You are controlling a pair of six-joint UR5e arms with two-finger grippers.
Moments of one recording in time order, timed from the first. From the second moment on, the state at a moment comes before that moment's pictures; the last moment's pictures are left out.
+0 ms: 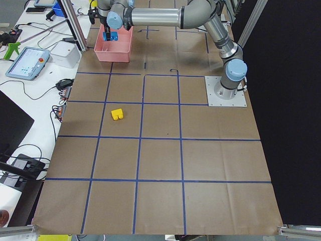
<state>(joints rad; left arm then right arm) -1.77 -2.39 -0.87 -1.28 1.53 -0.49 1.12 -1.30 1.57 -2.01 -1.42 -0.66</state>
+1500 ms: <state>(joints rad) -1.55 -2.20 -0.91 -1.45 1.53 -0.06 1.64 -1.07 1.22 -2.08 -1.33 -0.11</state>
